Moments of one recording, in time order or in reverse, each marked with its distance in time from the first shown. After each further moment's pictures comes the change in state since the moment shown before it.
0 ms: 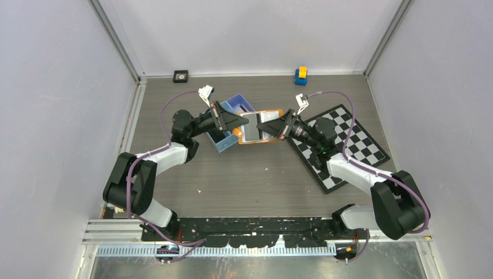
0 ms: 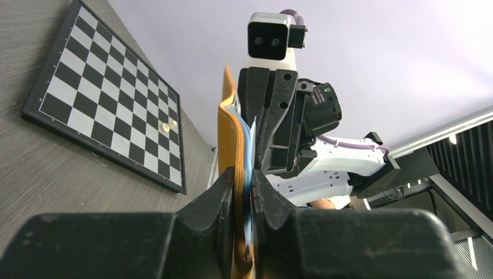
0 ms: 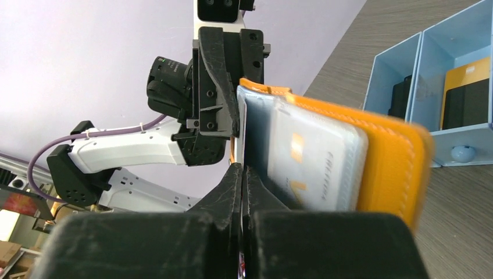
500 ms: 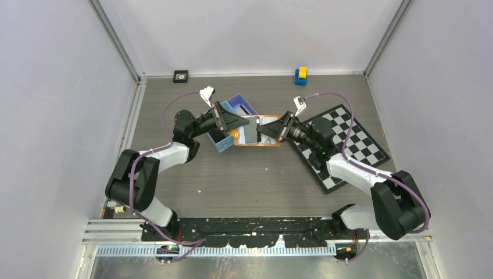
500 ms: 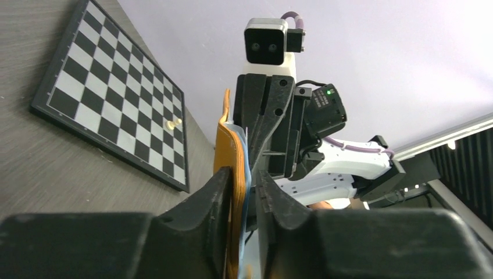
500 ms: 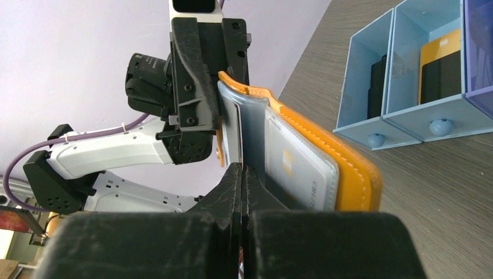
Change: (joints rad) left arm 0.002 0.032 -0.001 0.023 0.000 -0.014; right arm 0.001 -0.001 0.002 -0.101 0.031 -0.020
